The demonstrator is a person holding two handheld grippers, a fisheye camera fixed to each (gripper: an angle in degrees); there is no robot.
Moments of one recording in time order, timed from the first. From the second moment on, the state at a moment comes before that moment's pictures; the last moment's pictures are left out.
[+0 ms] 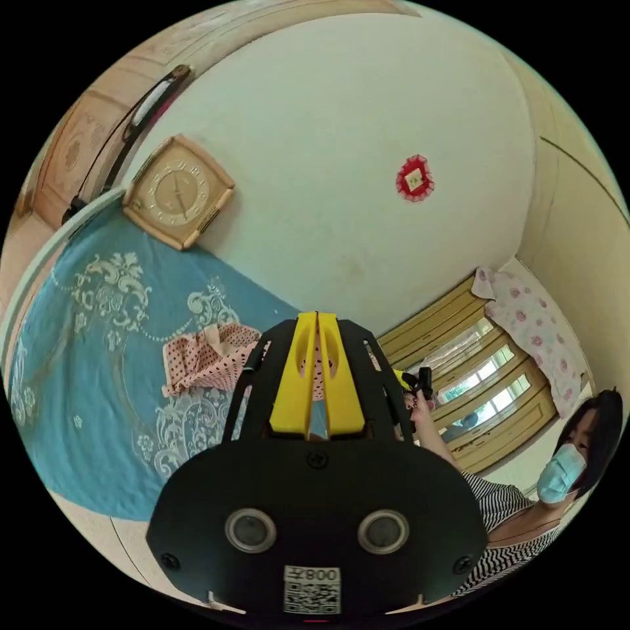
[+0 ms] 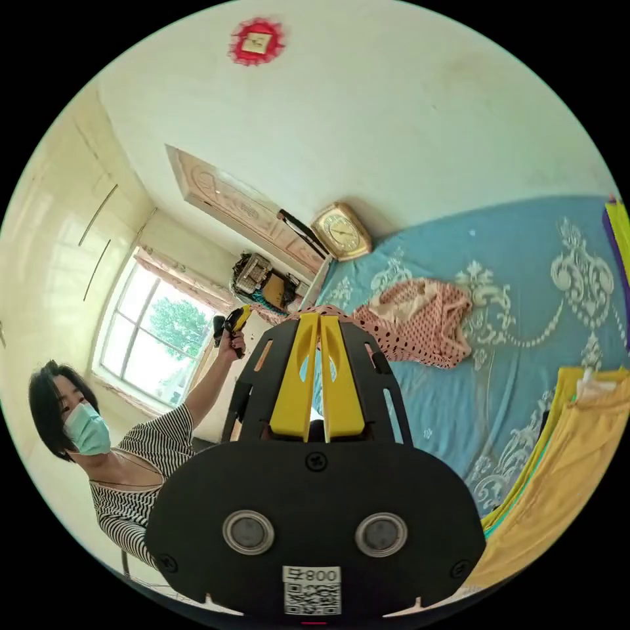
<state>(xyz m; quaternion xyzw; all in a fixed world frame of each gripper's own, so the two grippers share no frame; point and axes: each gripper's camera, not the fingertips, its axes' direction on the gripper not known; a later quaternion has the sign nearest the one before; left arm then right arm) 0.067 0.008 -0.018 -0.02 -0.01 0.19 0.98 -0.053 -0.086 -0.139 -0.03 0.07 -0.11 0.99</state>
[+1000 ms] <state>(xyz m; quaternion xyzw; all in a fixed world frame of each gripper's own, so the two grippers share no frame) -0.223 0.247 -0.008 -0.23 -0.07 0.00 0.97 0.136 0.226 -0.158 -0.11 0.03 0.18 0.98</state>
